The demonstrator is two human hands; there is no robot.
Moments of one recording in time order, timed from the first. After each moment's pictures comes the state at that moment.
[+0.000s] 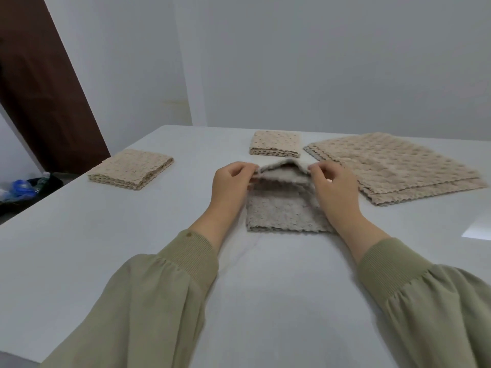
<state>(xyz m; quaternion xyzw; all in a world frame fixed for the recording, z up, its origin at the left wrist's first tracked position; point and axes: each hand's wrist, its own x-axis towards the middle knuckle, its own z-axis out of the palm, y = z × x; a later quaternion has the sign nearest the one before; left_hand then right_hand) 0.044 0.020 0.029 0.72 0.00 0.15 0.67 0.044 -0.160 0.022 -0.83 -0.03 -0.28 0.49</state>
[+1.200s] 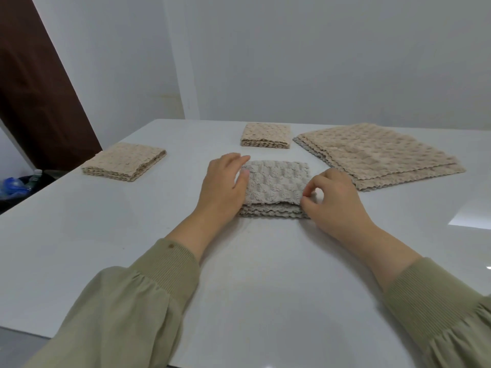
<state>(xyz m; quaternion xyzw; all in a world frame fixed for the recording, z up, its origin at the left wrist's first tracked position) 0.013 0.025 0.020 0.90 -0.13 0.23 0.34 -0.010 -0.184 0.011 -0.93 -0.09 -0.23 0.27</state>
